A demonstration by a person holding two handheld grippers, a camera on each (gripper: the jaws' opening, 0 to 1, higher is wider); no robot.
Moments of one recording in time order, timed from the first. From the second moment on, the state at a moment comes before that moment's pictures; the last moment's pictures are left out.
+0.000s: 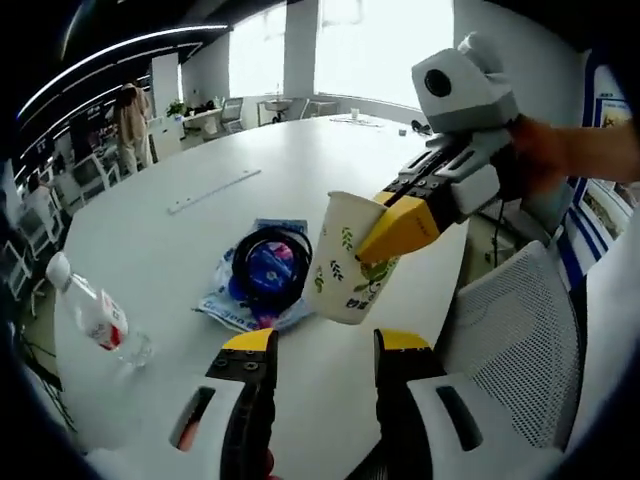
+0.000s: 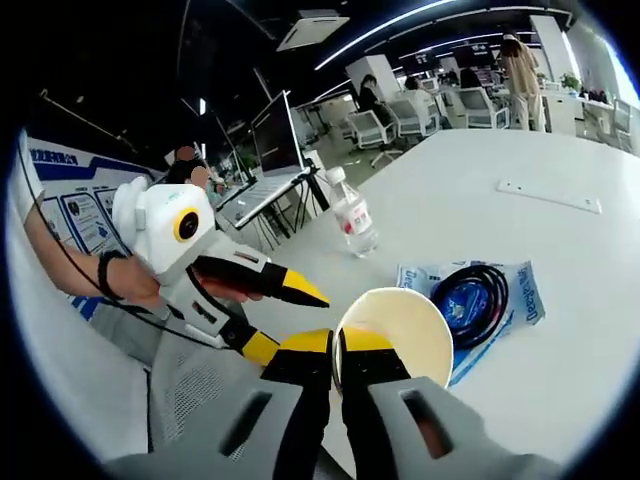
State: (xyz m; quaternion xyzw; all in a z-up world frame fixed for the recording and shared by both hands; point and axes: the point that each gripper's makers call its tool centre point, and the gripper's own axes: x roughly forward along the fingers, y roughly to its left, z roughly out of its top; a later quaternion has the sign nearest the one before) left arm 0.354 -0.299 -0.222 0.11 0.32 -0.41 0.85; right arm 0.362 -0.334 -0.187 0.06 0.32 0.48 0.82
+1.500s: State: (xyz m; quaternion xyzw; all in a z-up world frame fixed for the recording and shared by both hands) left arm 0.366 -0.216 -0.222 -0.03 0.32 -0.27 0.91; right arm 0.410 -0.294 -0.179 0.01 0.32 0.51 0.80
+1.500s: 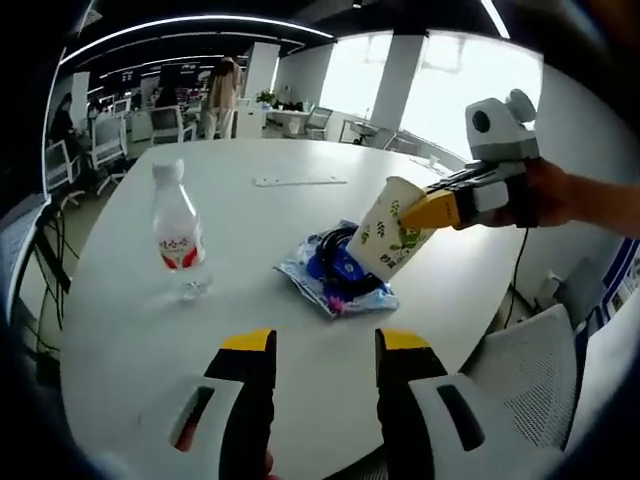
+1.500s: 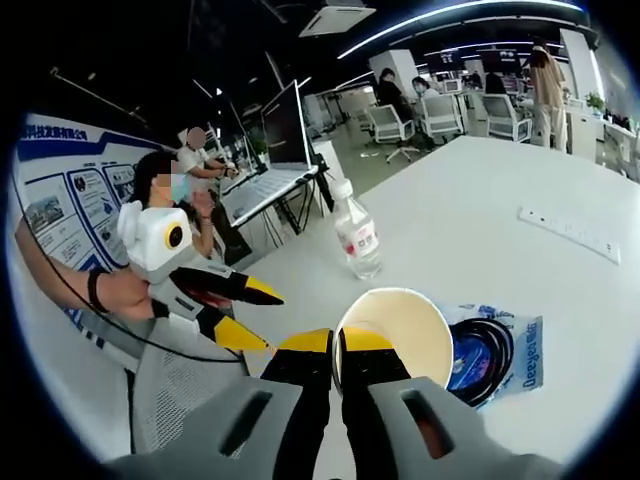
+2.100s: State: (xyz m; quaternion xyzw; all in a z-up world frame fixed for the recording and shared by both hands) left arm 0.364 -0.186 -0.220 -0.04 0.32 -0.24 0.92; right arm 0.428 -0.271 -0.178 -0.01 0.32 0.53 0.79
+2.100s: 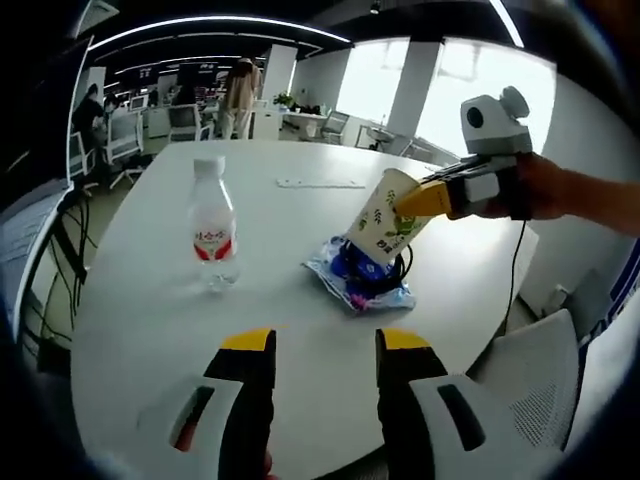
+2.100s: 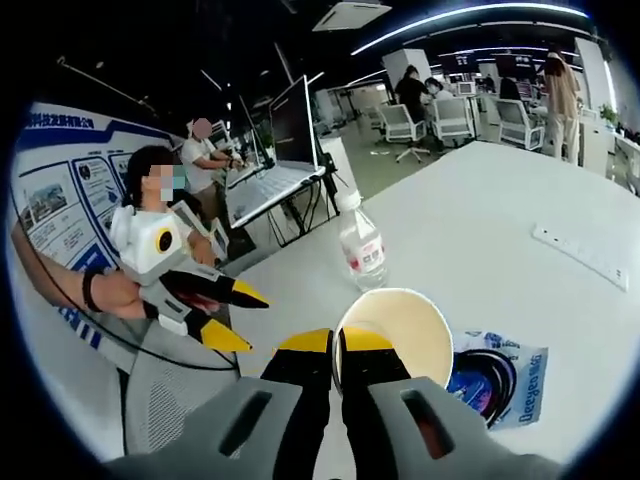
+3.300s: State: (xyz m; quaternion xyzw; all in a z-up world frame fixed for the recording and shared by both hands) left arm 0.358 -0.152 -0.213 -0.05 0.32 -0.21 0.92; right arm 0.473 -0.215 -0.191 -0.05 0.31 0.55 0.77
